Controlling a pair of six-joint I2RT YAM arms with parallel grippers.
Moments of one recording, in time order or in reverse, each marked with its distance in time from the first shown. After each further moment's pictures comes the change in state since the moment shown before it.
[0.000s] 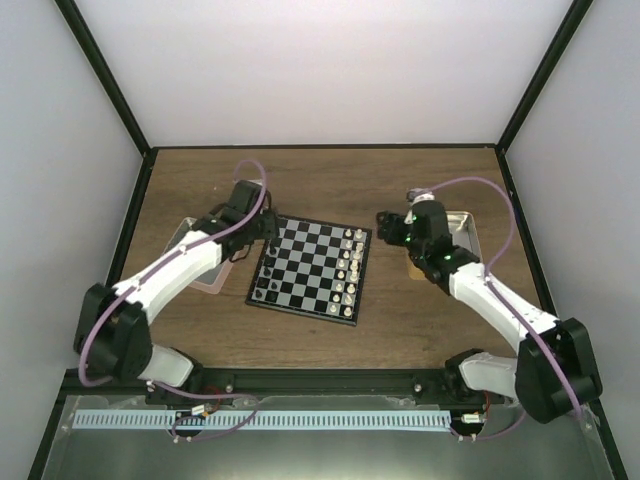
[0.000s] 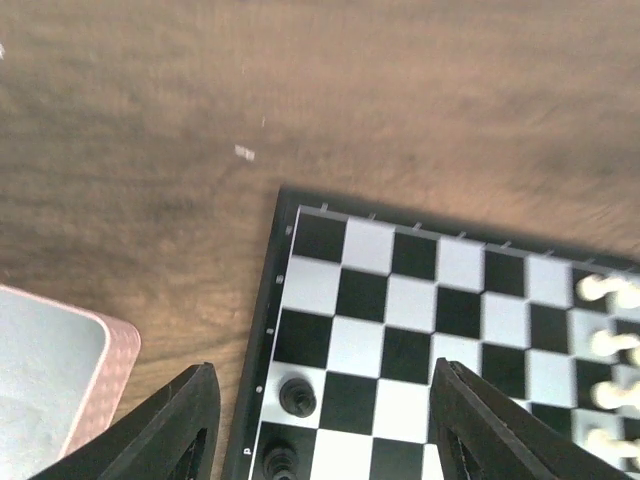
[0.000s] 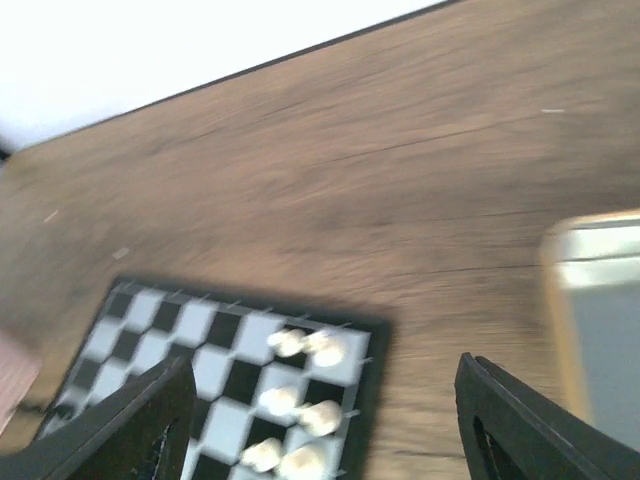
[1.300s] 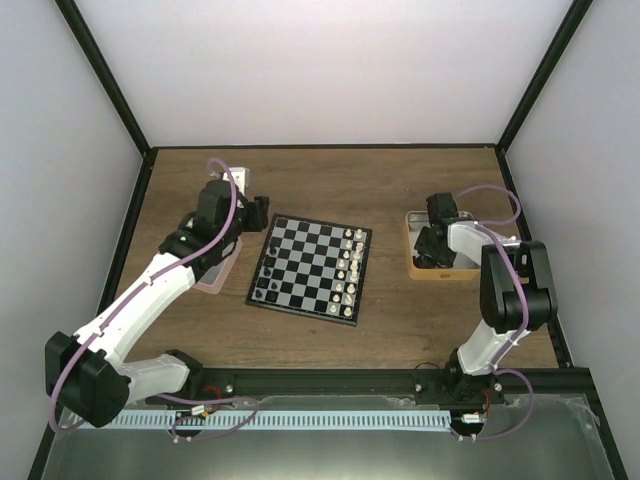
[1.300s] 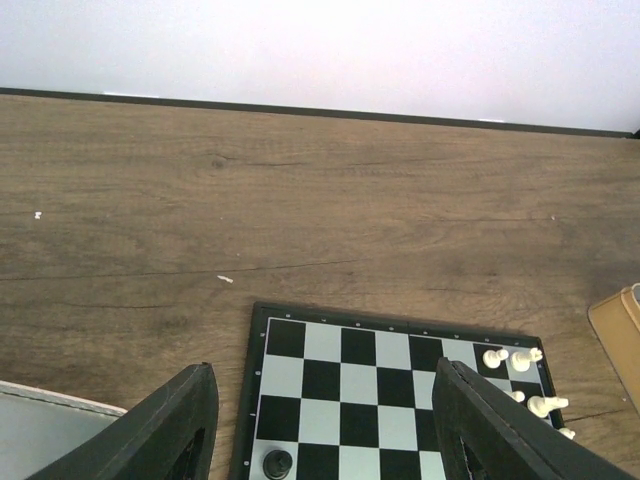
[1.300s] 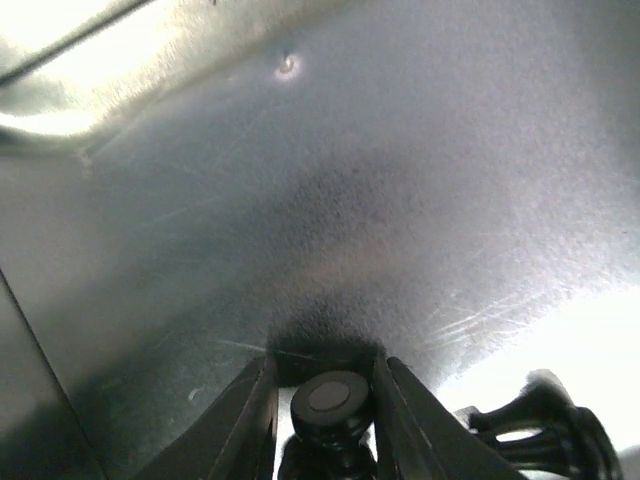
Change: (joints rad) left arm 0.022 -0.299 -0.061 0.133 0.021 0.090; right arm -0.357 0.494 0.221 -0.443 0.115 0.048
